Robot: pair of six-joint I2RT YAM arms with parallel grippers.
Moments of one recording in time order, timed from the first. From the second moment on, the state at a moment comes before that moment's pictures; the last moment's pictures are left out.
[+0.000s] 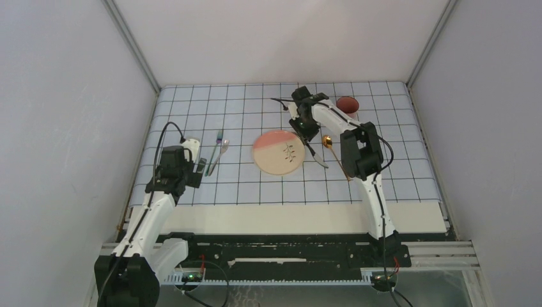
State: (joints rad) left arm -0.03 0.93 0.58 -0.40 -0.24 0.32; right arm 0.44 2.35 2.01 -0.96 -0.05 -0.21
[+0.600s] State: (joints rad) left arm -0.03 0.93 0.58 -0.41 -0.24 0.32; right arm 0.45 2.43 2.13 -1.00 -0.01 -0.21
